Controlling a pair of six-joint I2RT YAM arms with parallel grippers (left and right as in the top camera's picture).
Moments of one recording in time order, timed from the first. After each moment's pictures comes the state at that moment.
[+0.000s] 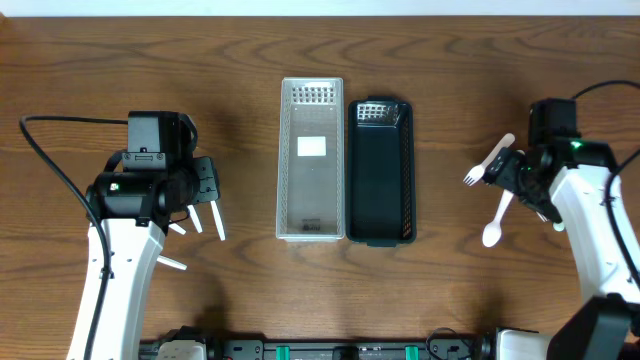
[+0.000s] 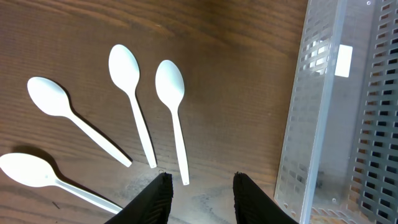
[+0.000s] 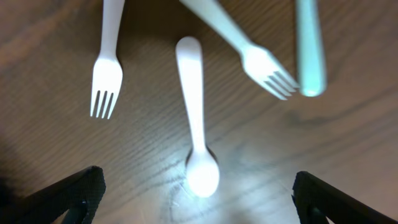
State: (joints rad) left arm -0.03 1.22 1.12 -1.00 0.02 -0.20; right arm -0.11 1.49 1.07 -0.96 0.17 0.51
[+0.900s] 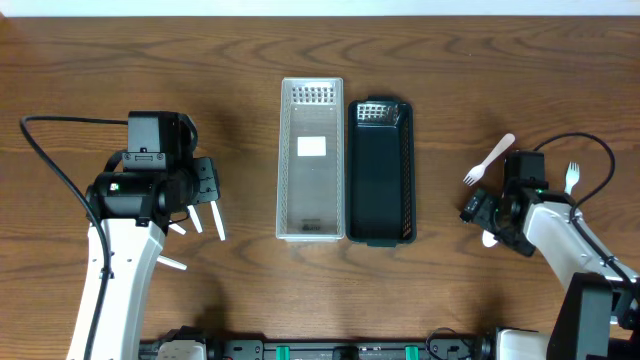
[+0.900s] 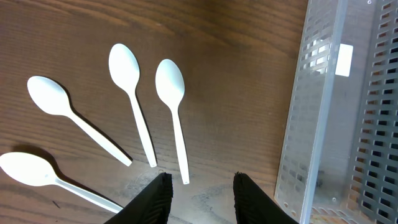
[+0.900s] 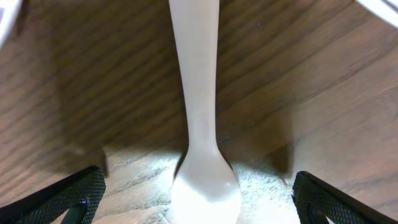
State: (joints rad) left arm -0.03 1.22 1.12 -1.01 0.02 -0.20; right arm -0.11 1.50 0.68 -0.58 0.10 0.48
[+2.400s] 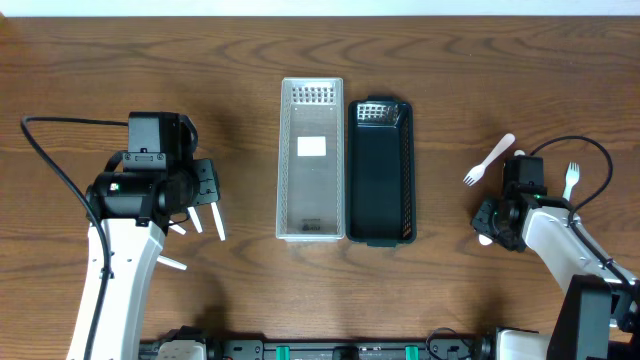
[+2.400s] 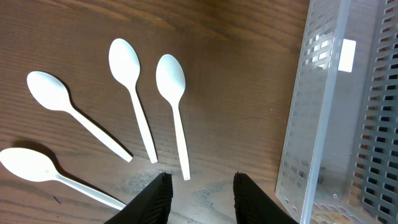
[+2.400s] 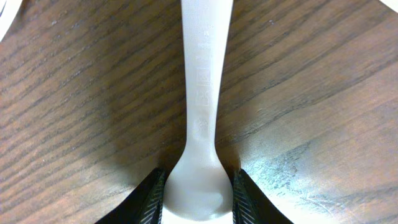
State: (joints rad) left arm -0.03 1.22 1.12 -1.02 0.02 -0.20; right arm -0.11 1.49 0.65 -0.54 0.08 0.46
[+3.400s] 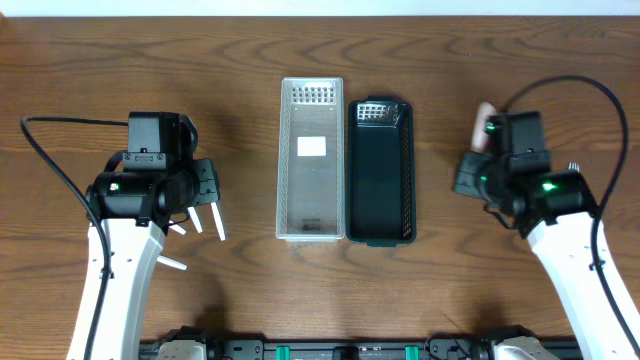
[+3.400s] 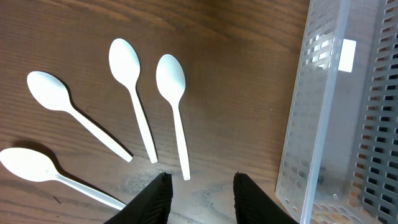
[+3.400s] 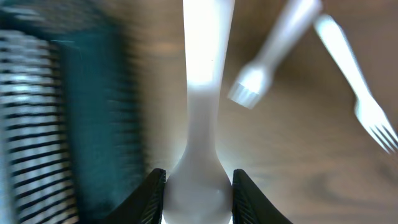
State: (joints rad) left arm -0.03 1.22 1.12 -1.02 0.02 -0.20; right arm 0.22 1.24 1.09 -0.89 0.05 0.42
